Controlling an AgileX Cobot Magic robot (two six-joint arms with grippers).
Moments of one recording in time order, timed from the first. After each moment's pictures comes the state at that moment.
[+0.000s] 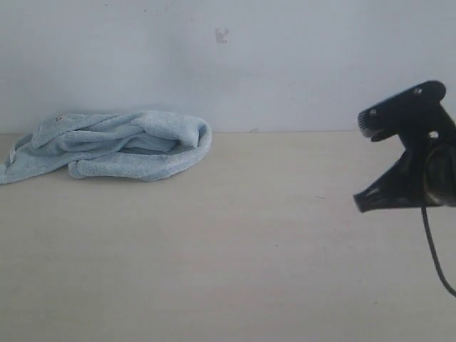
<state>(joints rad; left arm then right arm) -0.02 0.00 0.00 -0.21 0.14 0.09 0.47 1.46 -0.73 -1.32 0.56 1.24</state>
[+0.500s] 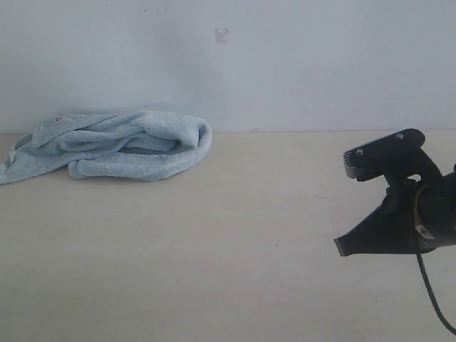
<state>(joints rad) -0.02 0.00 0.00 -0.39 -0.22 0.00 0.47 1.46 -0.67 -0.89 0.40 0.92</state>
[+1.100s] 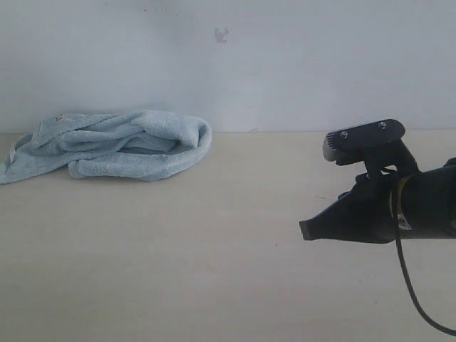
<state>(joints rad) -0.02 0.77 -0.38 -0.38 -0.77 0.13 0.47 1.46 -0.67 -0.77 0.14 0.86</state>
